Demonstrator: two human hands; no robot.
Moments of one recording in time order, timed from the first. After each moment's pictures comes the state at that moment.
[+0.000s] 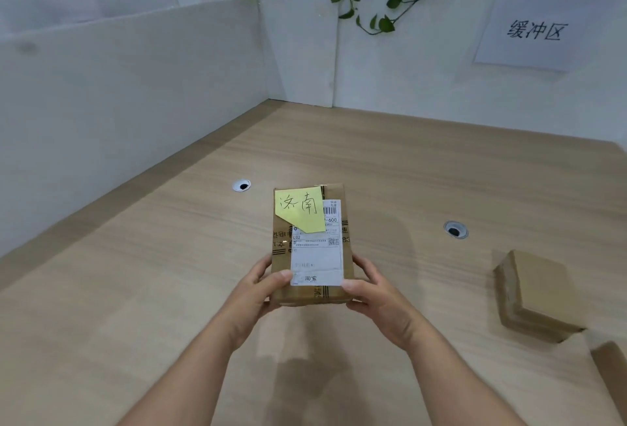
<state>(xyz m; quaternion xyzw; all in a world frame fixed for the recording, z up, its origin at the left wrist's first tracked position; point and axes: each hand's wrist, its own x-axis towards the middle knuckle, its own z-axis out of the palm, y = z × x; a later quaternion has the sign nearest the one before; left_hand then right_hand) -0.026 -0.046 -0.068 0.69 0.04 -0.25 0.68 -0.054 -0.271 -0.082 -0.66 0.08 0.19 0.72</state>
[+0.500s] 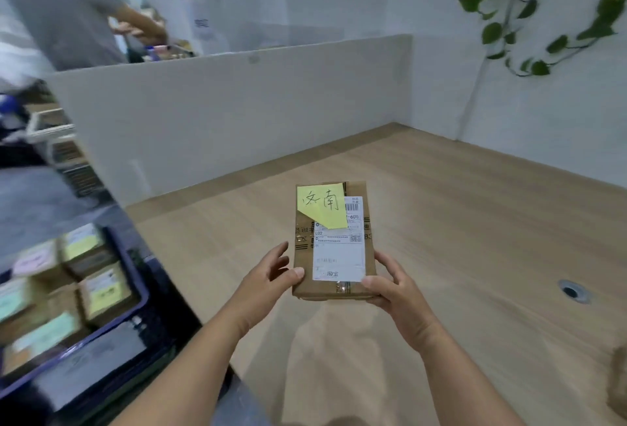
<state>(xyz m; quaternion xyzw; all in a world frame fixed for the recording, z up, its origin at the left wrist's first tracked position) -0.178 0.033 -0.021 0.78 0.14 -0.02 0.61 -0.099 -0.188 -0.057 -0.64 -0.10 0.22 0.73</state>
